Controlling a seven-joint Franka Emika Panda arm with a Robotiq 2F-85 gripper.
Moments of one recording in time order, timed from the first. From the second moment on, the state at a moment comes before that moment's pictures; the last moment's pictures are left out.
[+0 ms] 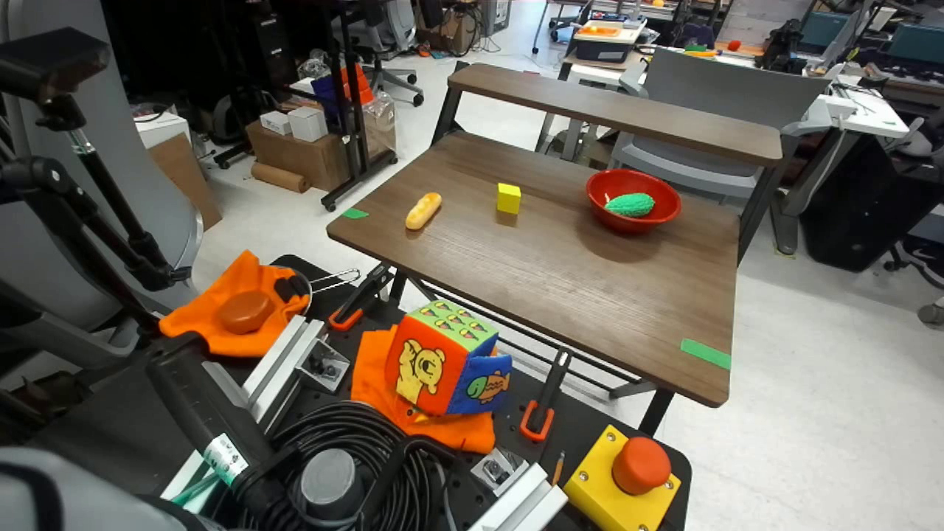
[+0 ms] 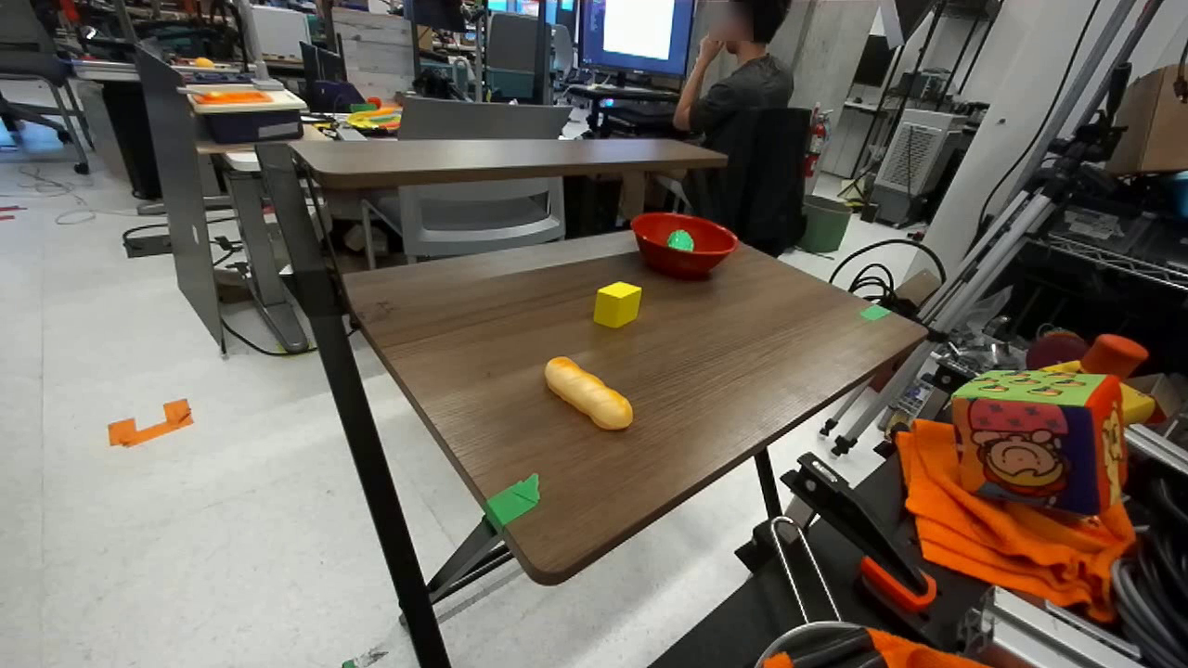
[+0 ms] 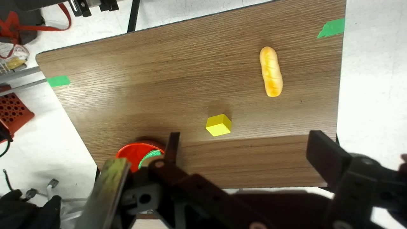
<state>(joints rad) 0.00 -0.28 0.43 -2.41 -0.19 2.24 0.67</state>
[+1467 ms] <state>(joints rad) -0.01 0.34 0.02 -1.83 -0.01 2.30 0.57</state>
